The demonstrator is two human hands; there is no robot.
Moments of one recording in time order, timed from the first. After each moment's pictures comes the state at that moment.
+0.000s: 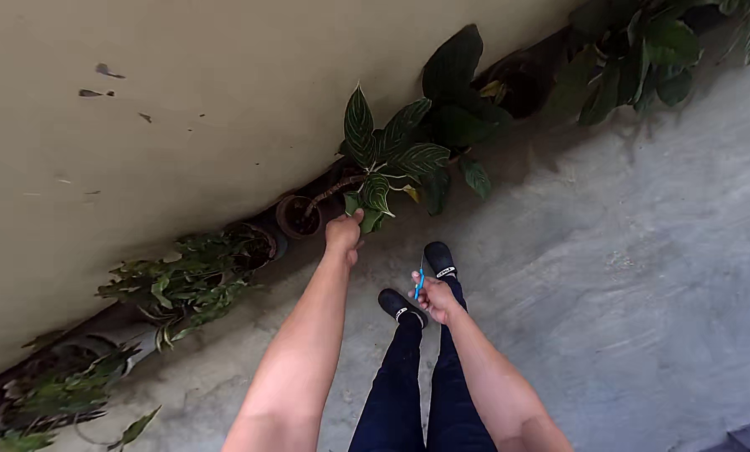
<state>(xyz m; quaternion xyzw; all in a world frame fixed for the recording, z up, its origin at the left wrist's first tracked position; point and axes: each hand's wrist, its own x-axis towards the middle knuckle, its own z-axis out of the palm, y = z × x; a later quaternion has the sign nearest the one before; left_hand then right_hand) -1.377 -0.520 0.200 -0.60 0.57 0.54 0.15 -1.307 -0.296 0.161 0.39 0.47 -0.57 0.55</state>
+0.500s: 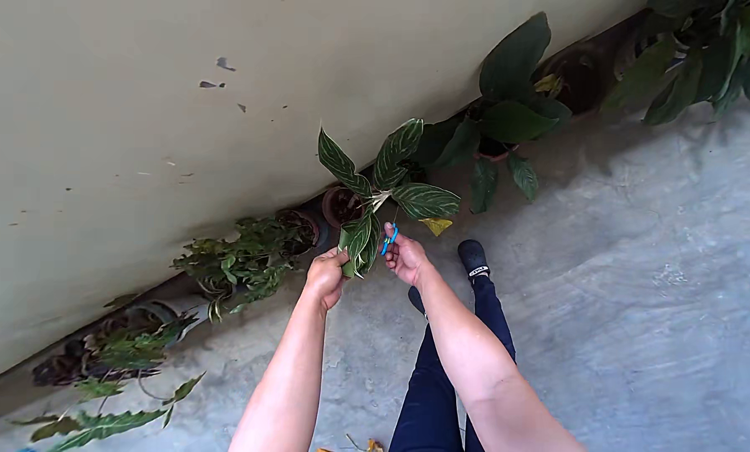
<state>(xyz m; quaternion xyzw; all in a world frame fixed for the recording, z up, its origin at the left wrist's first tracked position) -1.264 -0.611 0.265 -0.60 0.53 0.59 0.13 -1.339 -0.469 0.190 0.33 0.37 -0.66 0.57</state>
